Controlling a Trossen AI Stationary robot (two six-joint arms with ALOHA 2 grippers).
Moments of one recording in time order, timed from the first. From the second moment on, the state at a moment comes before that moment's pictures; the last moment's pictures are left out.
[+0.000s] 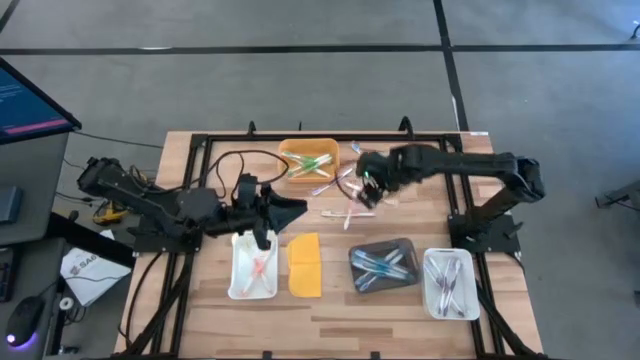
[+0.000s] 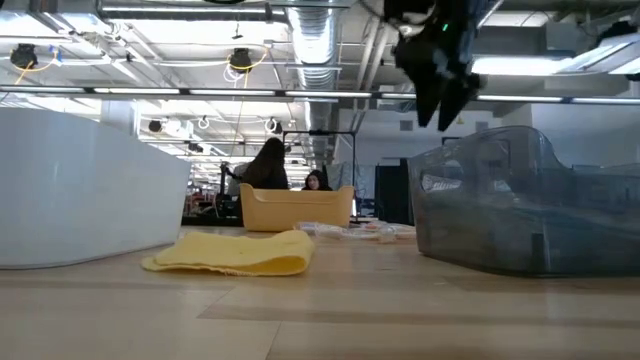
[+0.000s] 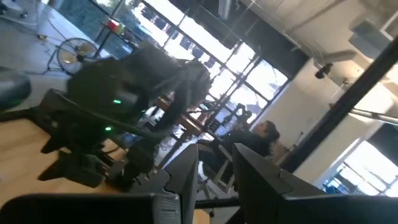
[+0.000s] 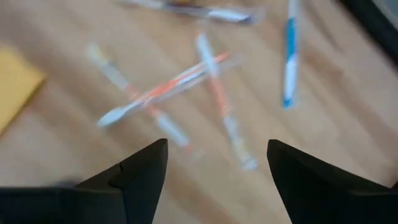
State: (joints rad) left arm -0.37 1.21 1.06 0.31 -0.55 -0.58; right arm -0.16 1.55 1.37 -1.15 0.26 0.57
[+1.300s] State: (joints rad) left arm -0.22 1.06 1.06 -0.21 -0.33 -0.56; right arm -0.40 1.79 1.38 -0.97 -0.08 0.17
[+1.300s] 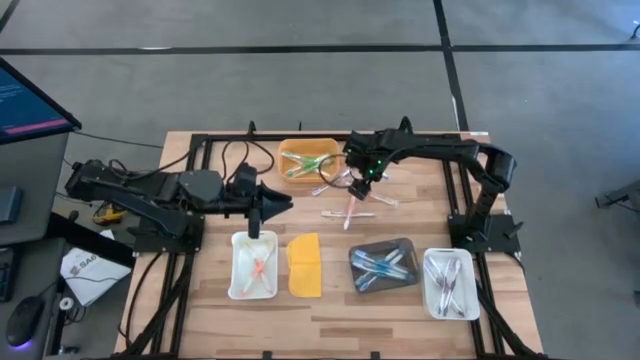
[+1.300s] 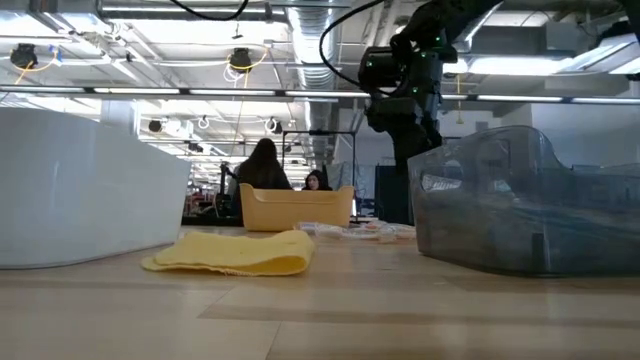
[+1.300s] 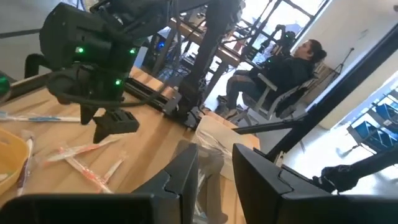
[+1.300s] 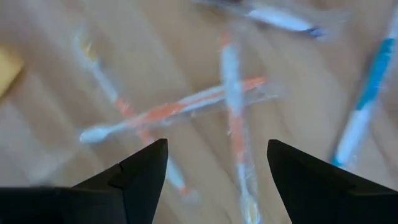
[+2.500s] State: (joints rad) left arm -0.21 1.06 1.06 -0.23 -0.28 -0.50; right arm -0.41 2.00 1.35 -1.09 -0.37 0.65
